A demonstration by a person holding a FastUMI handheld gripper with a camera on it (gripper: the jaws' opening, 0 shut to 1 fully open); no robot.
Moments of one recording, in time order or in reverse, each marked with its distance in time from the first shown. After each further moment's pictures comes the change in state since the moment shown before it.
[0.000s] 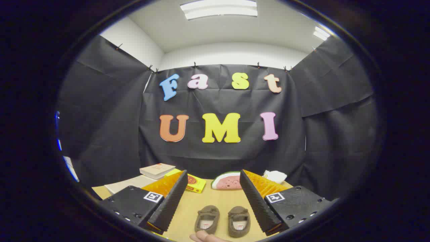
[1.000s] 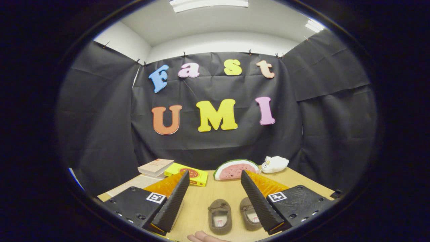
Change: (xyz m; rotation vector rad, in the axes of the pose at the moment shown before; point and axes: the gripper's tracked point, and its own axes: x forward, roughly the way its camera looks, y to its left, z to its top) arm 0.024 0.032 -0.038 0.084 0.116 -0.056
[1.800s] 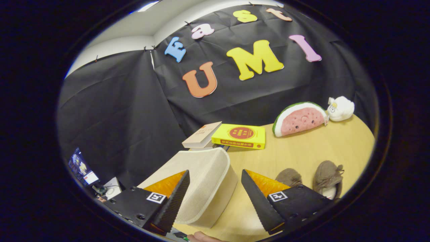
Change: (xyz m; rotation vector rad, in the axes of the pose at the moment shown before) arm 0.086 0.106 -0.129 0.250 0.445 0.467
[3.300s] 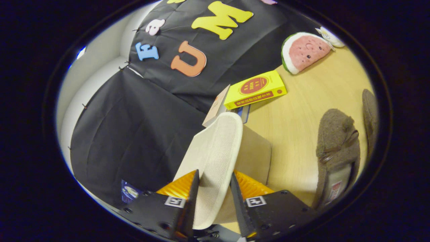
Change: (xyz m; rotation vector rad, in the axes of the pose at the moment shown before) arm 0.028 0.019 -0.034 0.421 0.248 0.249
